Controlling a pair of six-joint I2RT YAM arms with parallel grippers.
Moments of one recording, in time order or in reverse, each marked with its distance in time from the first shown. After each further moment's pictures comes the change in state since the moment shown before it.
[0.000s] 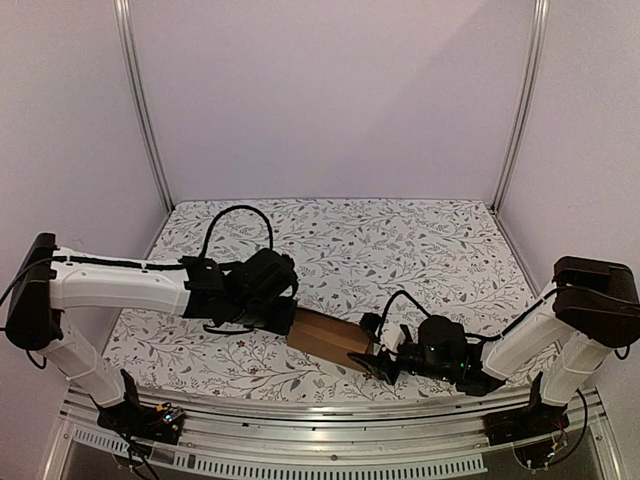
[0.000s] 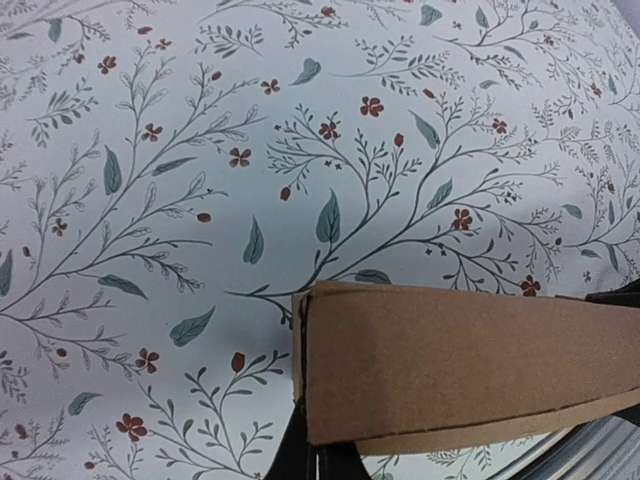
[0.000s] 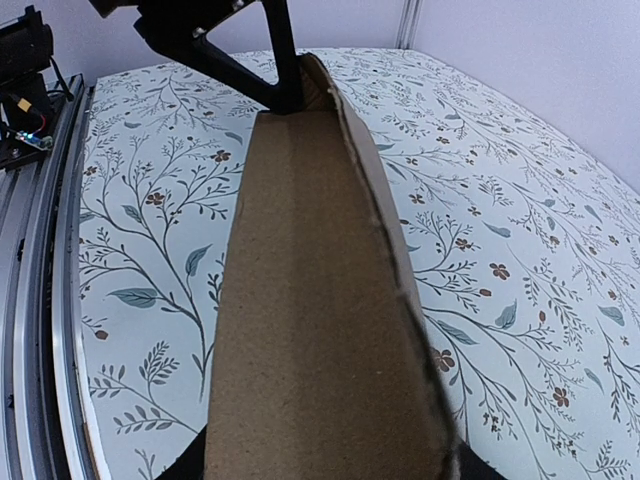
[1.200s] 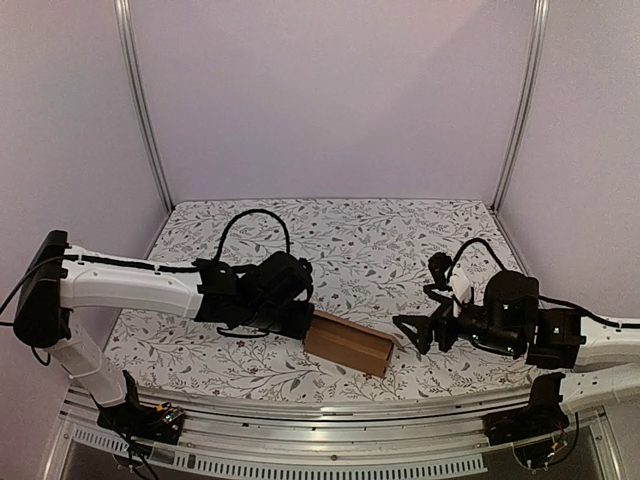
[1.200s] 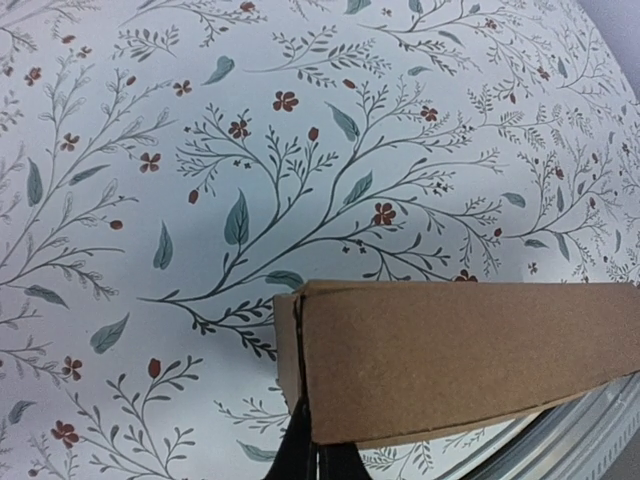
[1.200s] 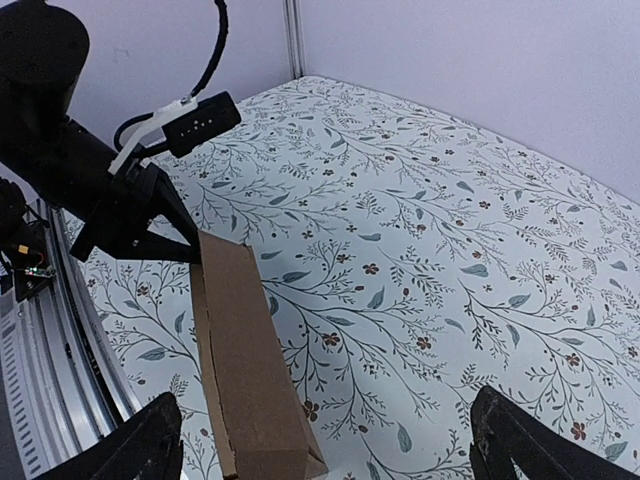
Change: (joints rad) left arm -0.045 0.060 0.052 0.050 0.053 -0.030; right arm -0.061 -0.800 0.086 -0.880 0.116 0.225
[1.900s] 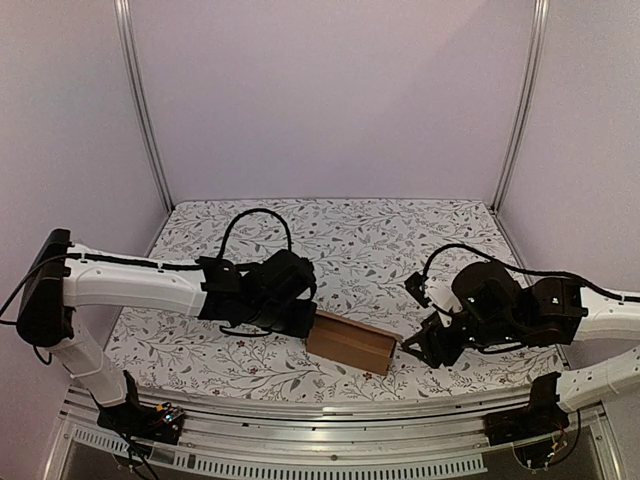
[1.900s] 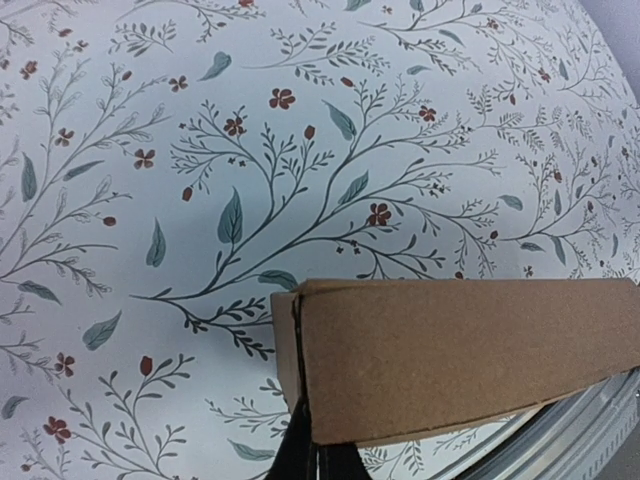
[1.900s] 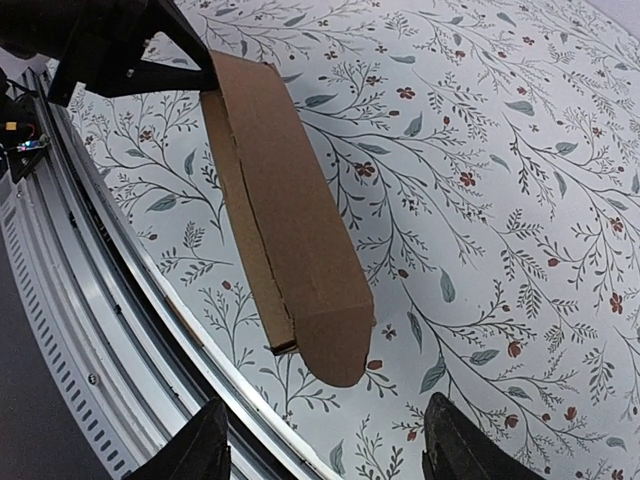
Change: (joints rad) left arm 0.000 0.019 0.029 -0.022 0.009 -0.025; right arm 0.060 0.122 0.312 -0.655 -0.078 0.165
